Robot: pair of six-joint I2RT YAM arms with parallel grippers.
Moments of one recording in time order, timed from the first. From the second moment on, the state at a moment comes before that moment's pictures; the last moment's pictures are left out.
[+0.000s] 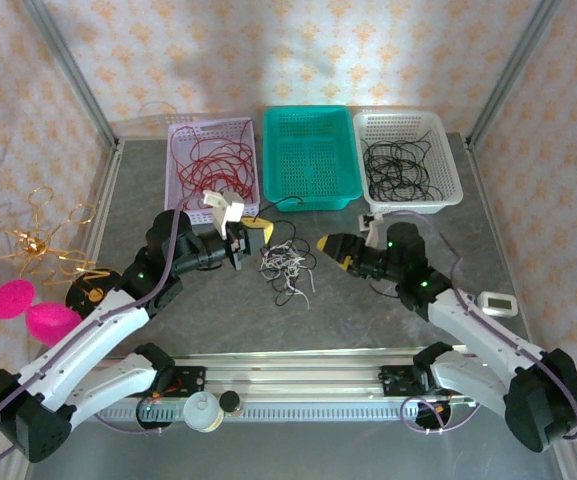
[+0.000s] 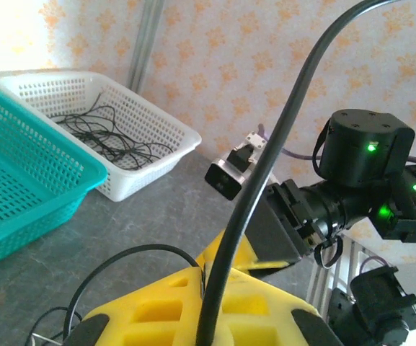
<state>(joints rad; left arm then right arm) -0.53 0.91 0.77 0.01 0.49 -0.32 0.51 0.97 0.52 0.14 -0.58 1.04</state>
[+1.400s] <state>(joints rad) -0.56 0.86 0.78 0.02 0.51 -0.36 0.74 0.92 0.40 0.28 -0.26 0.86</state>
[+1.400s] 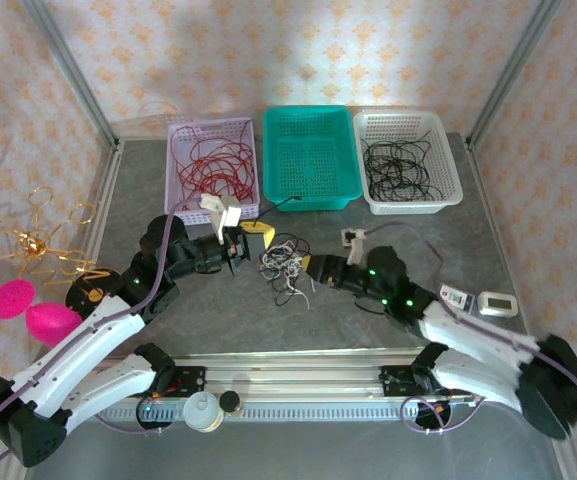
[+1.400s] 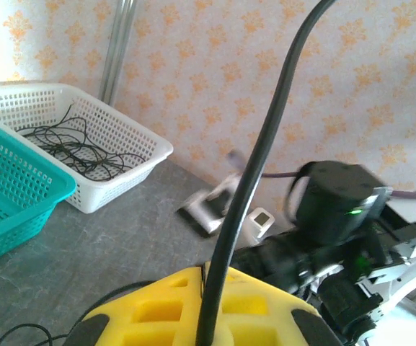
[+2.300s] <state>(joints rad) -0.57 0.93 0.93 -0.18 0.50 -0.49 0.75 1.11 0.72 0.22 -0.44 -0.61</state>
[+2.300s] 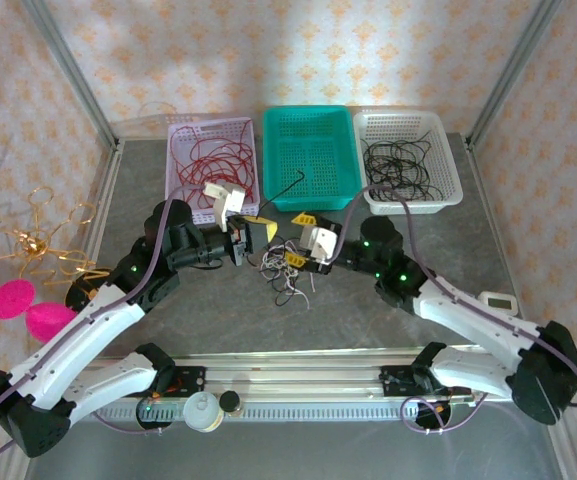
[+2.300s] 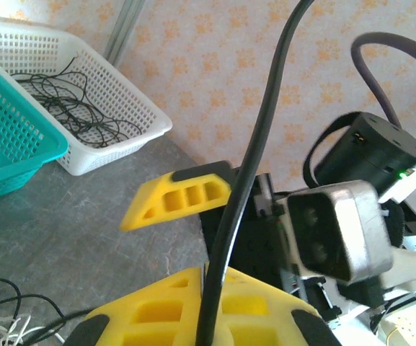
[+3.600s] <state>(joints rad) -0.58 1.04 0.98 0.05 0.13 -0.52 0.95 1.41 0.83 -0.01 0.02 0.18</state>
